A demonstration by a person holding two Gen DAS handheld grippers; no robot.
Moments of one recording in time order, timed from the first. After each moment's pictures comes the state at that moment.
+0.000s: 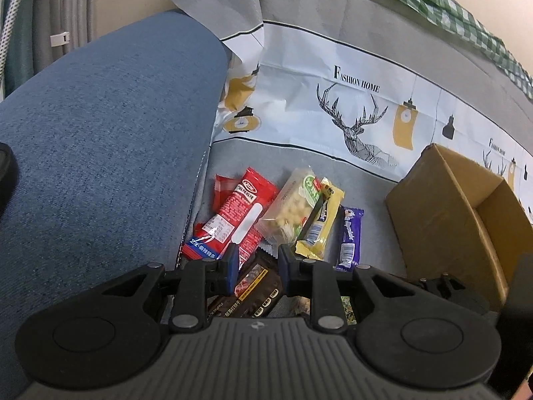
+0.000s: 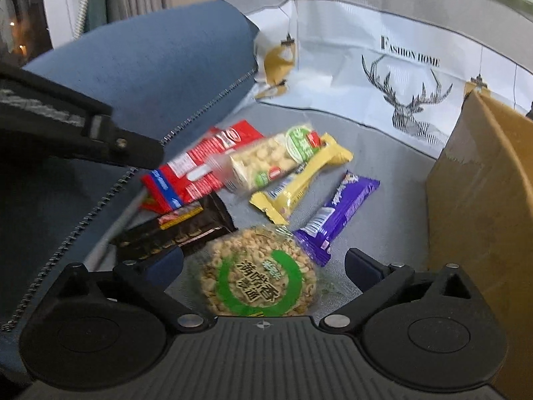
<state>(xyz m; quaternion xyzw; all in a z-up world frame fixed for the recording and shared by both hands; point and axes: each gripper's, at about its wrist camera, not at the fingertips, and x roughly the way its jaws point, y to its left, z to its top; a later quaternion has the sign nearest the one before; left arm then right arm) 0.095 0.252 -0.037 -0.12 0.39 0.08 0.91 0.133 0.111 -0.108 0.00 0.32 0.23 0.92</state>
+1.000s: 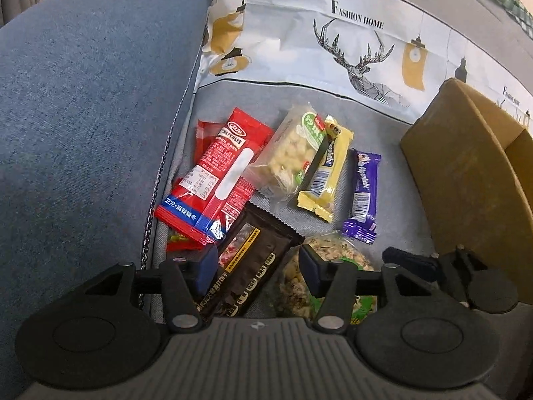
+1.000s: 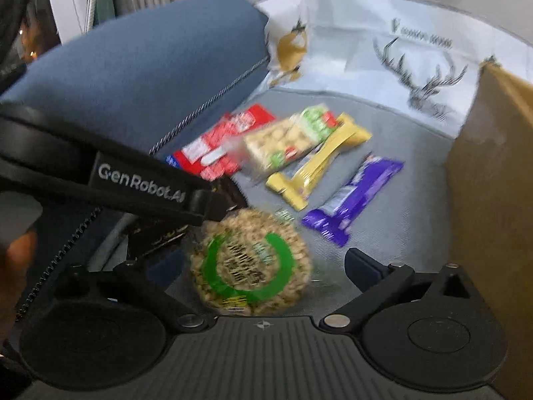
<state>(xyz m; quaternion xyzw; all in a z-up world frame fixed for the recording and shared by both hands) 0.126 0.235 -0.081 -0.09 0.48 0.07 0.87 0.132 0.115 -0.122 0.02 0.33 0.26 0.91</state>
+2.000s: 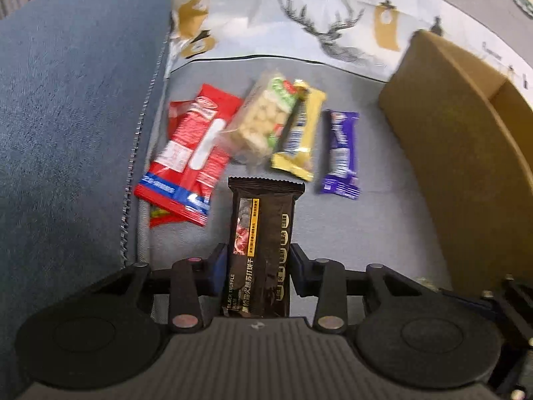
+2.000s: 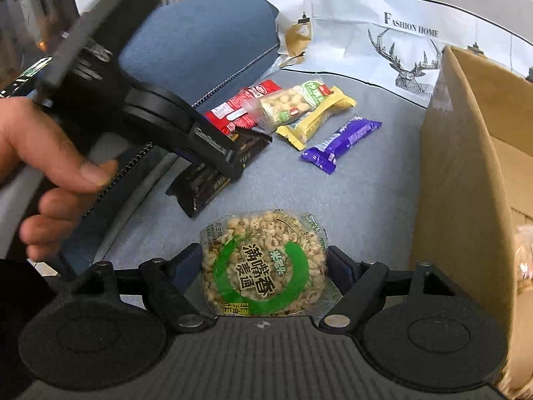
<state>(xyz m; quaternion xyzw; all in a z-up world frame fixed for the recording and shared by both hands) 0.107 0.214 -0.086 -0.04 0.50 0.02 0.87 0.048 0.064 -0.116 0.02 0.35 0.27 0.90</state>
